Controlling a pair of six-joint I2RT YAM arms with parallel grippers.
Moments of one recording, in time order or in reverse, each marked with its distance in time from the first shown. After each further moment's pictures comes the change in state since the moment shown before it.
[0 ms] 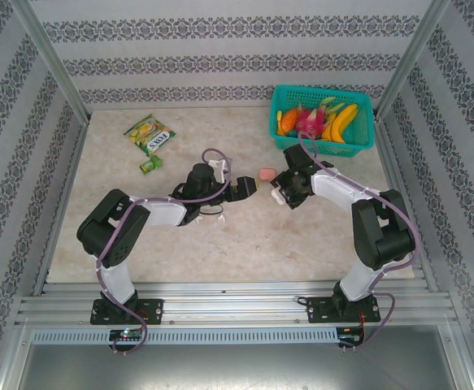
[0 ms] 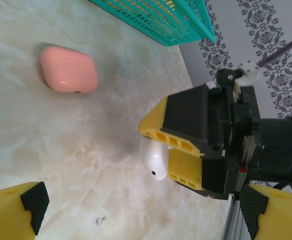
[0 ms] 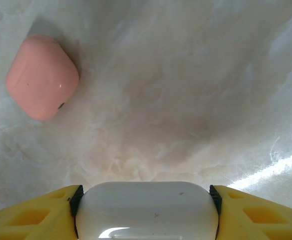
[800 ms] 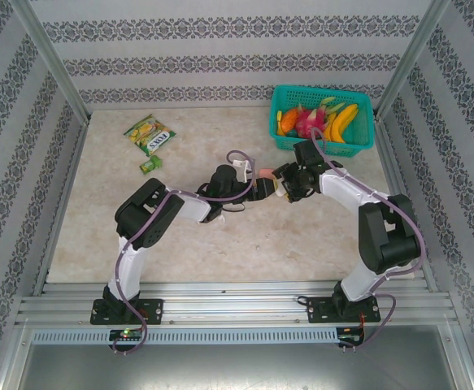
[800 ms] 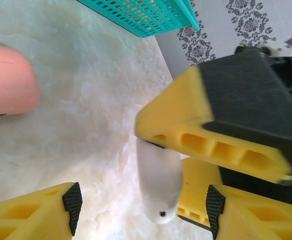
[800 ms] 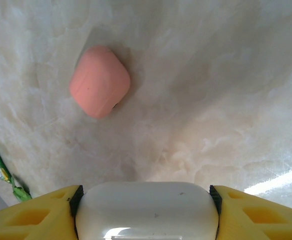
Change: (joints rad) left arm -0.073 0.298 0.221 0.182 0.023 -0.060; right arm -0.051 -0.050 -0.013 0.083 -0.114 0.060
